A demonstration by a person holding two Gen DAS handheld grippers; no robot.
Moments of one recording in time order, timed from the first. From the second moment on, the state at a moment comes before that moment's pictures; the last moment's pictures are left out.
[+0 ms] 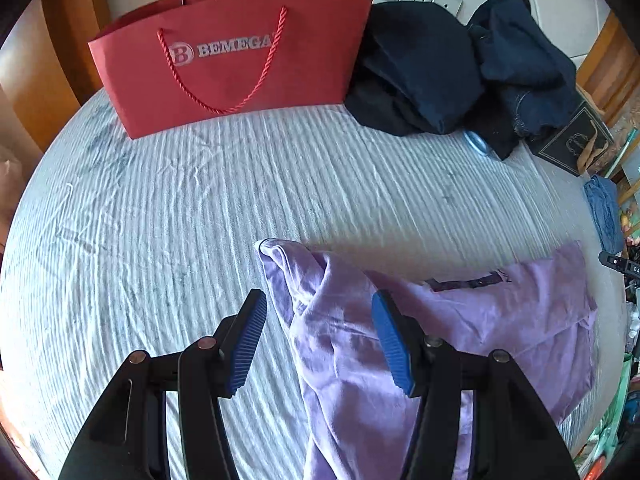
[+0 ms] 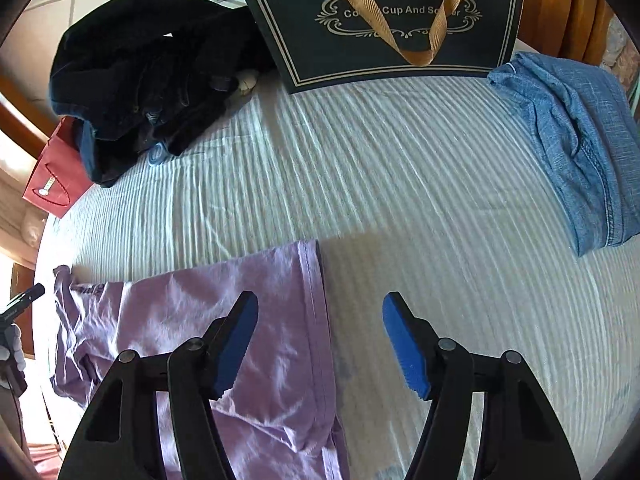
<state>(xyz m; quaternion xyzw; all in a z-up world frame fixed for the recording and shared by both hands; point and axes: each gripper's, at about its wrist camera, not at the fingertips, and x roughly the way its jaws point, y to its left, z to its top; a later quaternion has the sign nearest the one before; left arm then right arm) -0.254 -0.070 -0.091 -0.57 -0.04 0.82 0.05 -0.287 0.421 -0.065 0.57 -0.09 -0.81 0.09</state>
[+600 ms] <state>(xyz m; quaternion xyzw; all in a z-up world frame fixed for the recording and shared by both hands) -0.269 -0.067 -0.088 -0.52 -0.02 0.85 -0.03 -0.330 0.390 -0.047 0.51 0.04 -0.86 0.01</state>
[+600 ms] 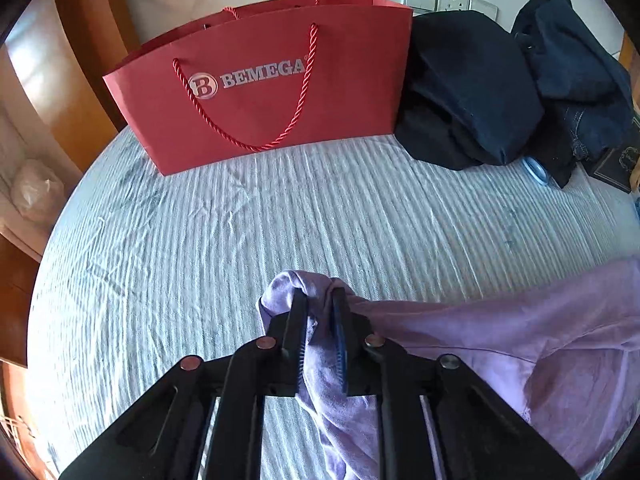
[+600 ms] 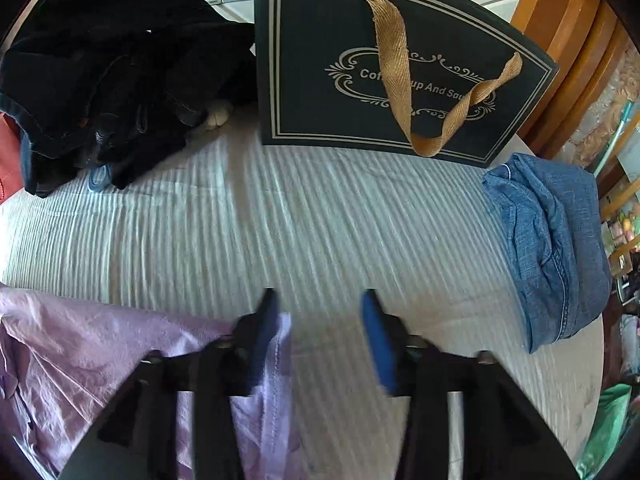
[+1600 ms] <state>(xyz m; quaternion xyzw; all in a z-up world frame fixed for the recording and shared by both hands) -0.176 0.024 -0.118 -0.57 0.08 0.80 0.13 -0.254 0.415 -0.079 0.60 -0.12 -0.78 0.12</state>
